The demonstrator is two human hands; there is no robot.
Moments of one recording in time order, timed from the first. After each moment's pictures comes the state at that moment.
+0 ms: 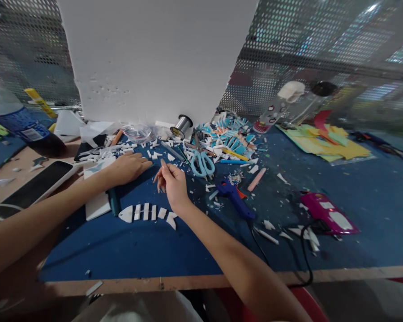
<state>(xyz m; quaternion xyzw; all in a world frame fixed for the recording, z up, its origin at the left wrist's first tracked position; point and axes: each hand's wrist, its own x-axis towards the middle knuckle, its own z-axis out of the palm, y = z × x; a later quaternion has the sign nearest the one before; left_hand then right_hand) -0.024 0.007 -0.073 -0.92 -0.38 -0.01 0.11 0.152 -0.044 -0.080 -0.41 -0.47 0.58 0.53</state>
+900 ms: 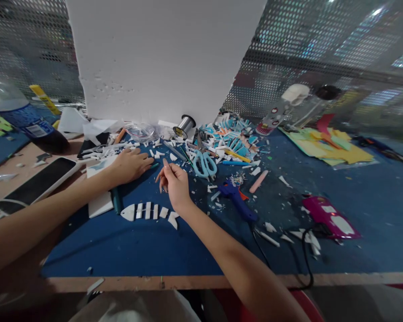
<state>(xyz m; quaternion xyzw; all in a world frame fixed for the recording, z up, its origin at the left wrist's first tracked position) -0.020 0.005 -0.076 -0.89 -0.44 -0.01 0.14 0.151 -0.044 -0.079 -0.41 -0.47 0.58 0.54</state>
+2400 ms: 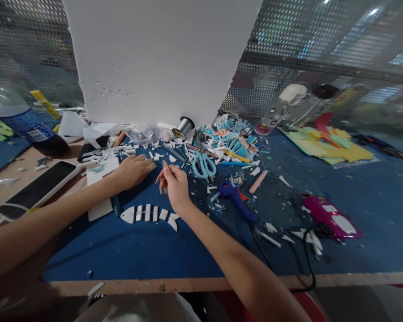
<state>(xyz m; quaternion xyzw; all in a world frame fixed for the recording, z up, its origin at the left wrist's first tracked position) -0.014 0.001 -0.081 -0.91 -0.40 0.00 0.14 0.152 -0.044 -0.077 -0.41 -0.47 0.57 0.54</state>
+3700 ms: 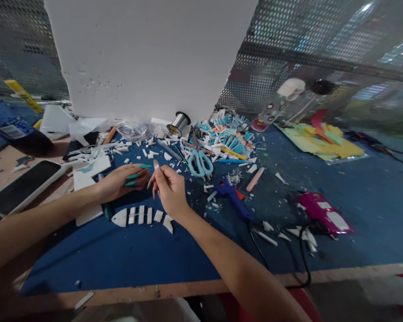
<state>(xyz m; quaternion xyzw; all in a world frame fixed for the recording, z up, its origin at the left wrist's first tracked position) 0.000 -0.030 -0.070 -0.47 -0.40 -0.32 -0.72 0.159 -0.057 -0.071 -0.38 -0.59 0.47 0.53</state>
